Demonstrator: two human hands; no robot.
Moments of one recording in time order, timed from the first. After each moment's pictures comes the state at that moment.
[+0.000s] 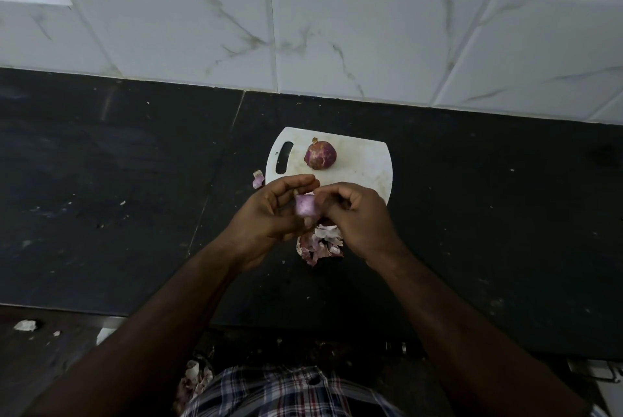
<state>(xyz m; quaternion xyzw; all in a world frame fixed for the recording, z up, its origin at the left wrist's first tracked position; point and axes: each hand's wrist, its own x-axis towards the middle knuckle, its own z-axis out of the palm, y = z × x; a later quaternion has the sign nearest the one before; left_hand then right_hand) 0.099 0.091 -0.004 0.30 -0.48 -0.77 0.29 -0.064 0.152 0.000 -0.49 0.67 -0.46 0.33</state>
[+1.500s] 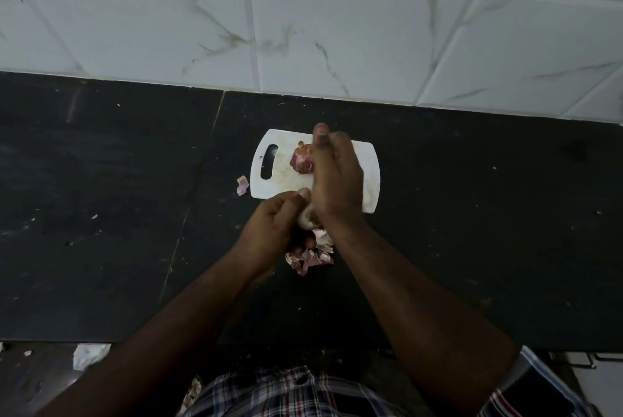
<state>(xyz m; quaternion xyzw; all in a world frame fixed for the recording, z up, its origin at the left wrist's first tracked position) 0.070 0.096 0.004 0.40 -0.51 -0.71 0.27 -0.043 0.087 0.022 -0.36 0.69 -0.59 0.21</state>
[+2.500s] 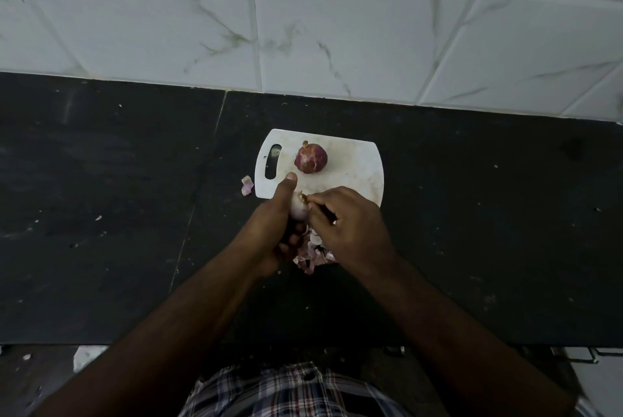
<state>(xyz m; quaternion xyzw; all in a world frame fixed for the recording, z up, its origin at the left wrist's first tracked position) 0.072 0.083 0.016 0.52 -0.38 -0.75 0.18 -0.052 0.146 -0.003 -0.62 0.67 -0.40 0.07</state>
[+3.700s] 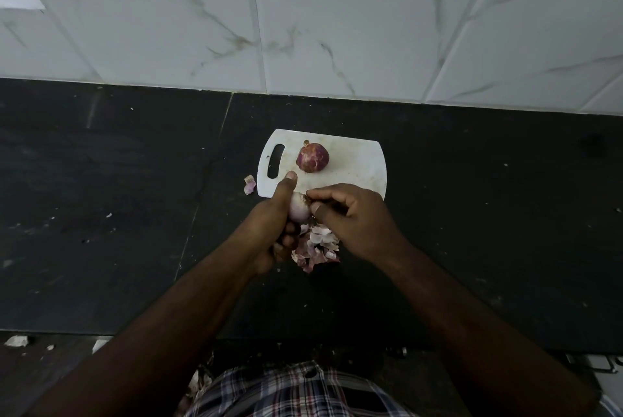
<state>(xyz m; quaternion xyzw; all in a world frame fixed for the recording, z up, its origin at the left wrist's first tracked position) 0.068 0.086 0.017 0.55 -0.41 -0.71 0.14 -0.078 0.147 0.006 -0.57 0.66 -0.42 0.27</state>
